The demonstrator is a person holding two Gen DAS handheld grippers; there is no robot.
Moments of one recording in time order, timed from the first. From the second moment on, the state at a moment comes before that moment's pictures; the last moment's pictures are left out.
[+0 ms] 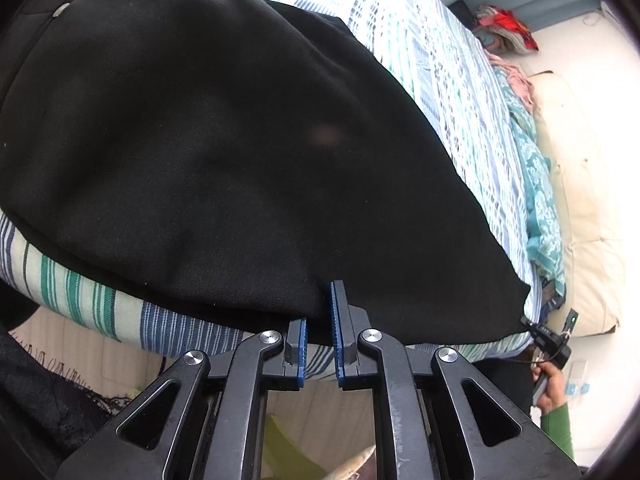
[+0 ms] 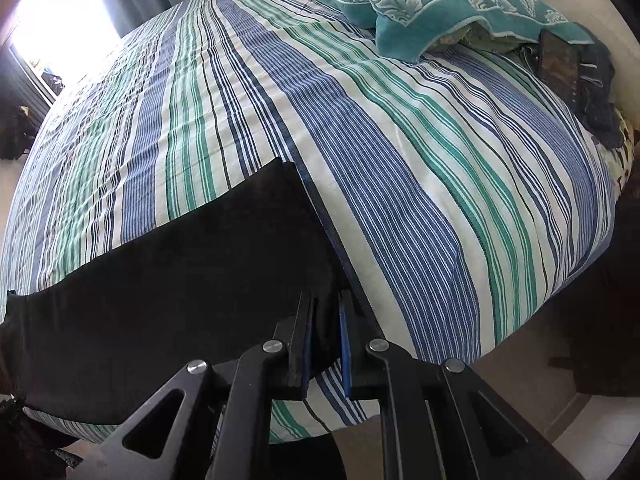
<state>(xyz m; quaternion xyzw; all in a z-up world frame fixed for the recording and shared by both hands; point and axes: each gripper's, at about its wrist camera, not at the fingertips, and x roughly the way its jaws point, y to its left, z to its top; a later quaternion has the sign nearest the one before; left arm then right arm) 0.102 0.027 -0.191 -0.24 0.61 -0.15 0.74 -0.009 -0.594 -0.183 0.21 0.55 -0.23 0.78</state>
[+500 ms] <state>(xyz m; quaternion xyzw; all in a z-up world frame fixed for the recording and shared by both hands) 0.095 0.029 -0.193 -0.22 0.65 -0.14 0.71 -0.004 -0.591 -0.185 0.19 0.57 -0.24 0.77</state>
